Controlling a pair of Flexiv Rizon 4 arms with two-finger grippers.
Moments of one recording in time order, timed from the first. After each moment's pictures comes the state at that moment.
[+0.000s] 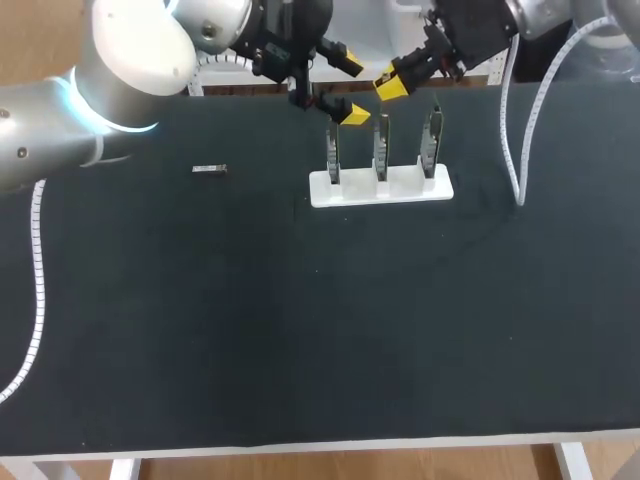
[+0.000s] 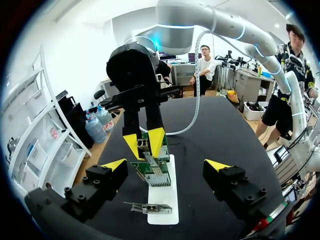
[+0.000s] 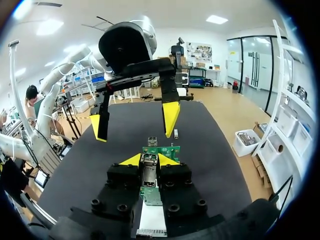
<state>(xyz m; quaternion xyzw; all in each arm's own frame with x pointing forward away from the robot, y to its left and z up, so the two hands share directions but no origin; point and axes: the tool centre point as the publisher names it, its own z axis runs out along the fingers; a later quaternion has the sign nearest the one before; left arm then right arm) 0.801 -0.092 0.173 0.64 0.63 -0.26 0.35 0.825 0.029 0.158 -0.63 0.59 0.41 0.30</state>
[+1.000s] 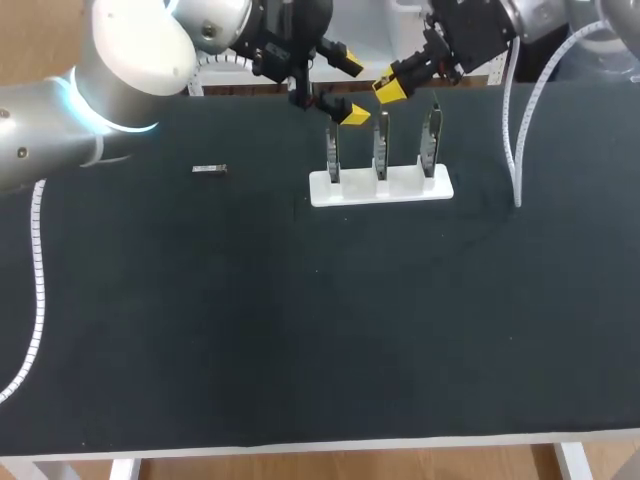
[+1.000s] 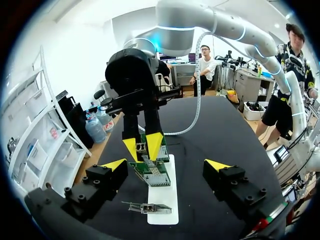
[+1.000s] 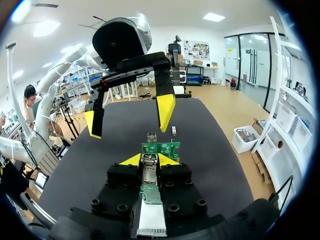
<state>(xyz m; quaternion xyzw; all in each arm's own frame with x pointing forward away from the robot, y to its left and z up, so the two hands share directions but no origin) 0.801 -0.092 0.173 0.64 0.63 -0.26 0.35 0.830 0.028 0.150 -0.62 0.60 0.41 0.30</state>
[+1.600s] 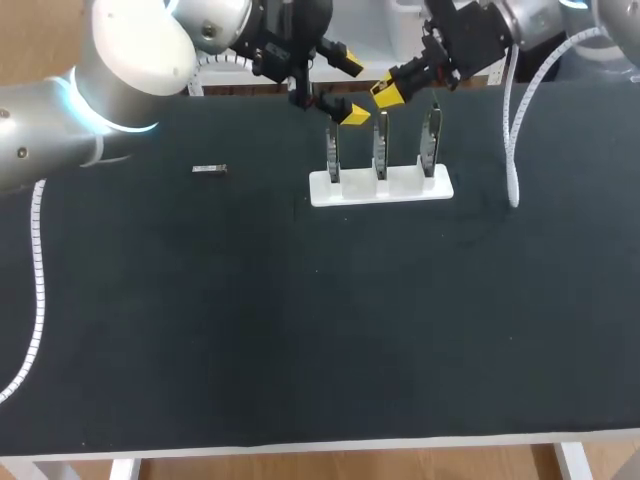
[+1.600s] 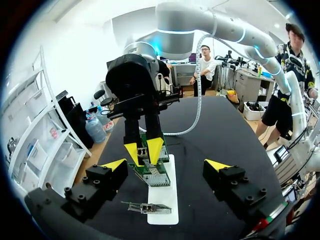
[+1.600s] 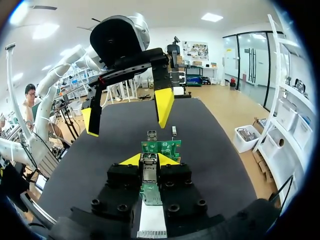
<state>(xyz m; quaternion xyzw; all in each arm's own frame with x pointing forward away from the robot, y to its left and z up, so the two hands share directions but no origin) 0.801 -0.092 0.173 0.64 0.63 -0.26 0.35 0.829 0.030 0.142 -0.61 0.60 0.41 0.30</state>
